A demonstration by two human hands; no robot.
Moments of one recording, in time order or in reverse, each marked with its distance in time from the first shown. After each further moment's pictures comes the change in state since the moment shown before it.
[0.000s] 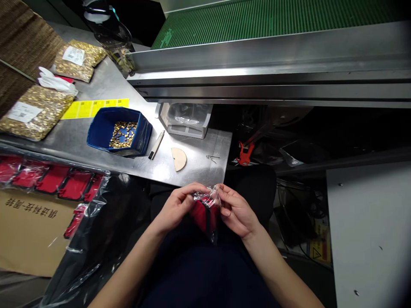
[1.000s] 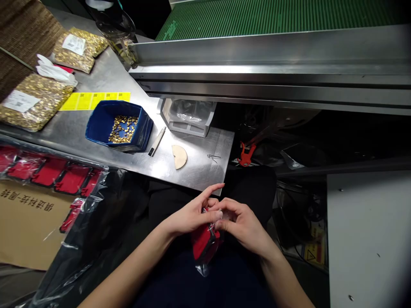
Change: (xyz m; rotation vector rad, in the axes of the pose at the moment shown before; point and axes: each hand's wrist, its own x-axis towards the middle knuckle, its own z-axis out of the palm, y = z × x) left_hand 0.006 -0.009 0.035 -0.446 -0.271 -0.330; right_hand -0.040 -0.011 -0.006 -0.851 -0.090 -0.197
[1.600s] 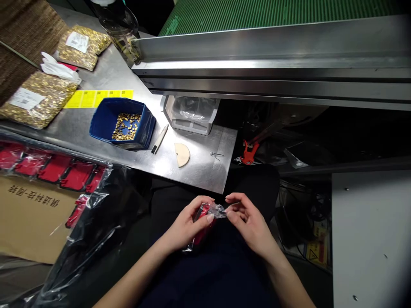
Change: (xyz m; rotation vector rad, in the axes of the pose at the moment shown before) left_hand -0.034 -0.027 -0.003 0.393 0.287 0.138; right_hand -0.018 0.020 -0.007 -0.149 0.181 -0.010
